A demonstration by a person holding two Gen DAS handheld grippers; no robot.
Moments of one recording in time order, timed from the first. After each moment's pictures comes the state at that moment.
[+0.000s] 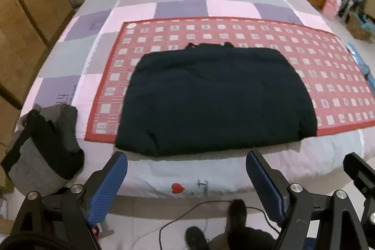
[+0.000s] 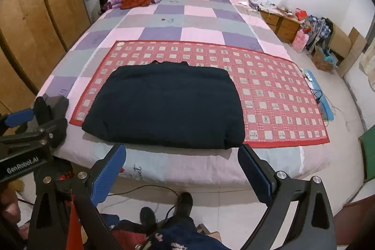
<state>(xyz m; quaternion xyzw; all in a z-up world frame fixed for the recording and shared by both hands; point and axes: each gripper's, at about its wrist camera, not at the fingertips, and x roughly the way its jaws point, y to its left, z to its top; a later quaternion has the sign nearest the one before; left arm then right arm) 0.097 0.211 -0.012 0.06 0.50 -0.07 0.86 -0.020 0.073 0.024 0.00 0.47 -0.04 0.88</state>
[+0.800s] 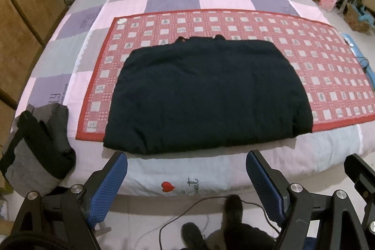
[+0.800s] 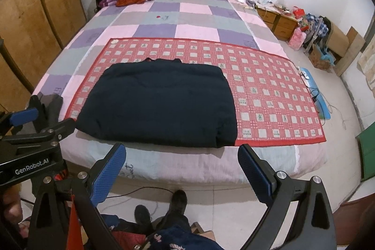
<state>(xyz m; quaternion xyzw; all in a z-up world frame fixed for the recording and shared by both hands) 0.105 0.186 -0.020 0.07 0.51 -0.08 0.85 -0.019 0.051 0.021 0.00 0.48 -0.05 0.88</state>
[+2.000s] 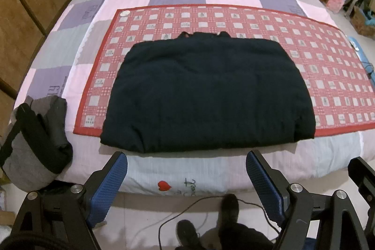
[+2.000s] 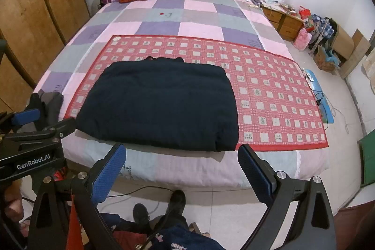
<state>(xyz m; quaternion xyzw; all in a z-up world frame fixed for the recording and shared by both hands) 0.116 0.187 -0.027 0.06 0.52 -0.07 0.85 -0.002 0.056 0.021 0.00 0.48 -0.05 0.87</state>
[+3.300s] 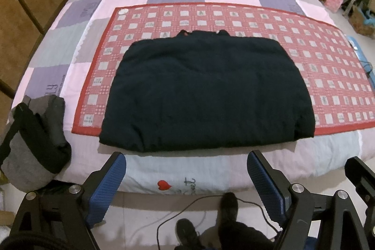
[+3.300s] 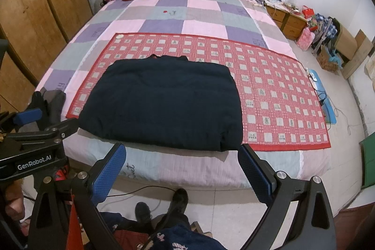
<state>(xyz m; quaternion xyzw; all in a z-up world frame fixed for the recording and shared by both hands) 0.121 0.190 -0.030 0.06 0.52 -0.08 0.85 0.003 0.067 0.023 0.01 0.49 -0.05 0.87</state>
